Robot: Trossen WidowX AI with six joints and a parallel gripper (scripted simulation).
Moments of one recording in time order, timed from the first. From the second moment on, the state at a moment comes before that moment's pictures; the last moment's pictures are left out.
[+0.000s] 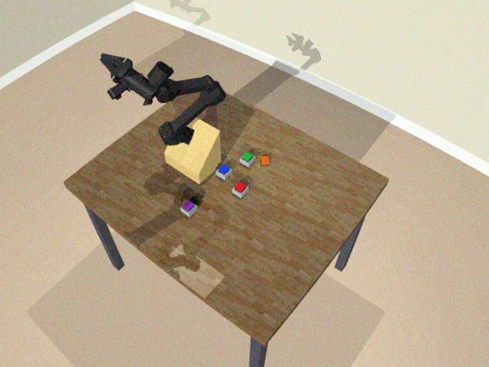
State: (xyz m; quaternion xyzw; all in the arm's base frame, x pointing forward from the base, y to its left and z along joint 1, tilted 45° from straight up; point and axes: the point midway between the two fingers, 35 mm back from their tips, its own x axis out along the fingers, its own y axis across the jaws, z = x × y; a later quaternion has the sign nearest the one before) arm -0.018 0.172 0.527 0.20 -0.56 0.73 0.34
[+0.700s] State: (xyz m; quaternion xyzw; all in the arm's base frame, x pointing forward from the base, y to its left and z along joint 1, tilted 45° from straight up) arm -0.103 -0.080 0.532 0.38 -0.47 0.79 -0.11
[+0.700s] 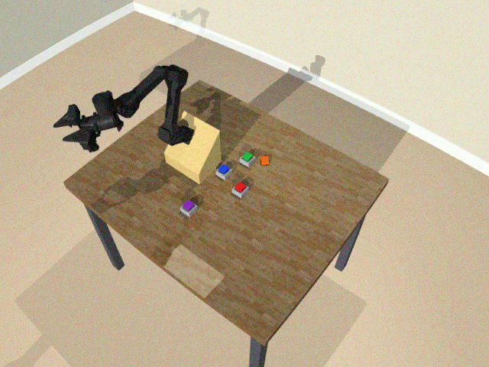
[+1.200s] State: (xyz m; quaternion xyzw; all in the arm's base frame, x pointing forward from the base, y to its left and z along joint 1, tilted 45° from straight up) arm 0.031 -0.278 0.430 0.35 -0.39 0.67 -0.52
